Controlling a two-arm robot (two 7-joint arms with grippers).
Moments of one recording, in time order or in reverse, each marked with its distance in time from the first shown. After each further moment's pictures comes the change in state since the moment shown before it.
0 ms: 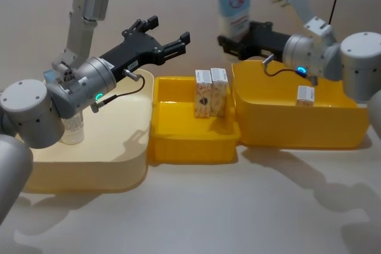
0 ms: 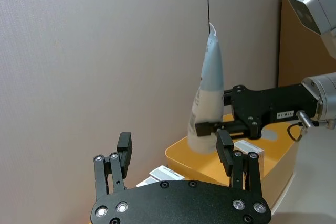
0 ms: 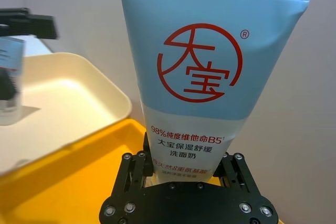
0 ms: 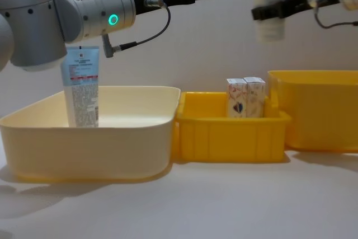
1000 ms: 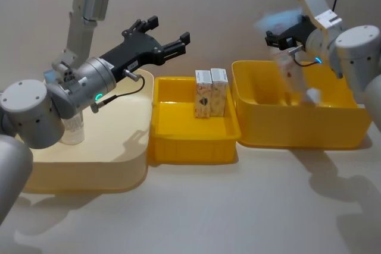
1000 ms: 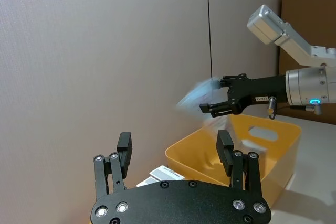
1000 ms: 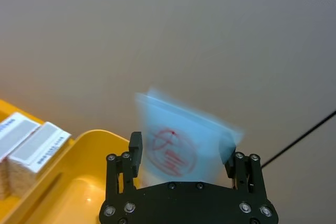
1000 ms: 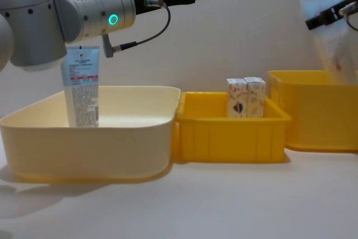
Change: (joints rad) left arm 0.000 0.000 0.000 0.000 0.000 0.000 0.000; right arm 0.089 -0.037 0.016 0.169 -0.163 0.131 -0.376
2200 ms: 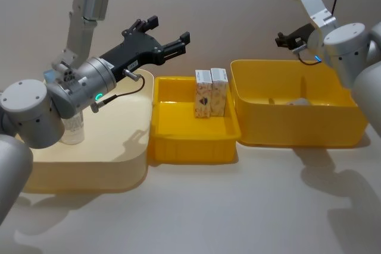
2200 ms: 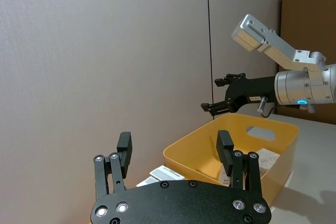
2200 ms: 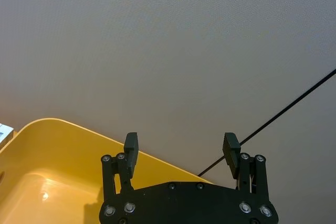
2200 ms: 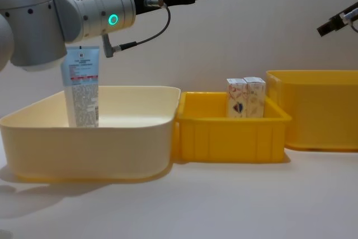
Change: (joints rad) left arm 0.000 0.000 0.000 0.000 0.000 0.000 0.000; right arm 0.087 -0.057 -0.014 0.180 -0.071 0.012 -0.136
